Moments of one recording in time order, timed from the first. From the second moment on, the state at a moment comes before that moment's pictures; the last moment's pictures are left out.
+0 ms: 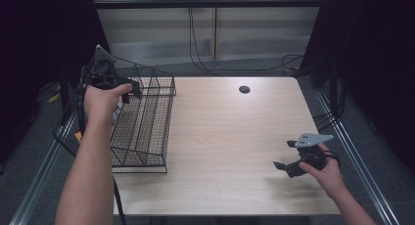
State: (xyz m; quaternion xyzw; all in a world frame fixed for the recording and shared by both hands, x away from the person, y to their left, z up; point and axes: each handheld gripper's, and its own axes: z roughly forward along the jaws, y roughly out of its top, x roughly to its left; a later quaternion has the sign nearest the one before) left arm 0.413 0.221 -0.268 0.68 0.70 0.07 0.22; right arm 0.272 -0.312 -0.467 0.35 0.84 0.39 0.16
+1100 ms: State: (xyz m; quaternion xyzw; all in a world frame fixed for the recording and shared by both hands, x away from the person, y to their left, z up) left arm 0.402 0.164 -0.291 0.73 0.63 0.05 0.27; right arm 0.274 -0.309 -0.467 0.34 0.84 0.39 0.17
